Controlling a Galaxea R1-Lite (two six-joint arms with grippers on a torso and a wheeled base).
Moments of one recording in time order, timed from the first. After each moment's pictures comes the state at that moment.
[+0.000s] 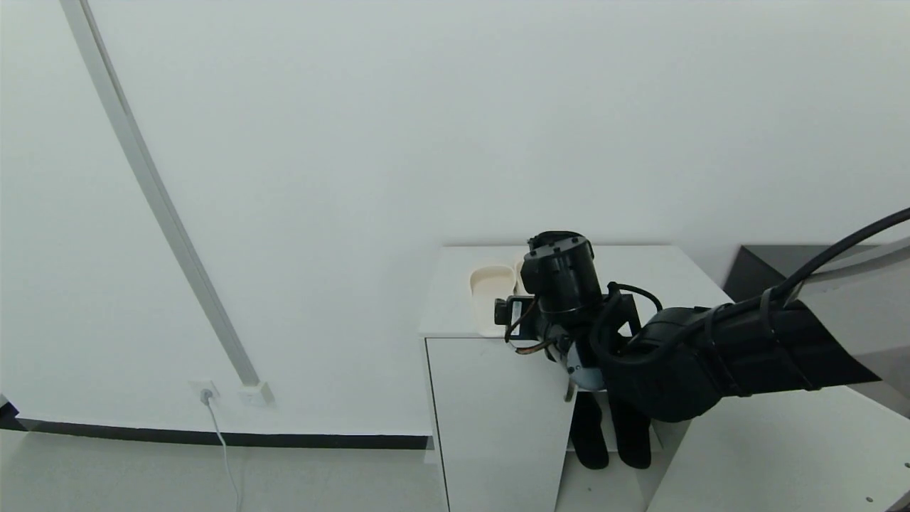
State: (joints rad) left arm 0.00 0.00 0.00 0.00 -0.08 0.01; right arm 0.79 2.06 -1.31 -0.35 -0.59 0.39
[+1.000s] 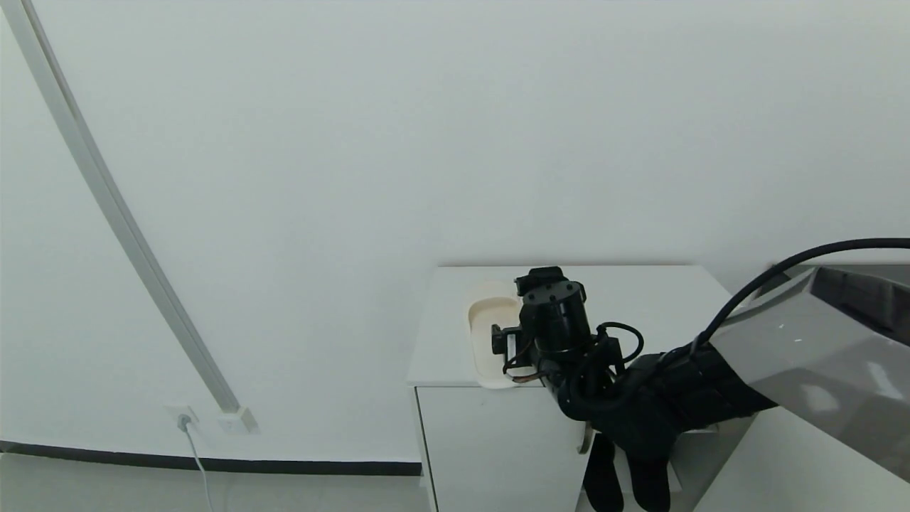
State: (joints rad) left arm 0.00 0.00 0.00 0.00 -0.08 0.02; right arm 0.78 2.18 -1.20 -0.64 -0.56 0.24
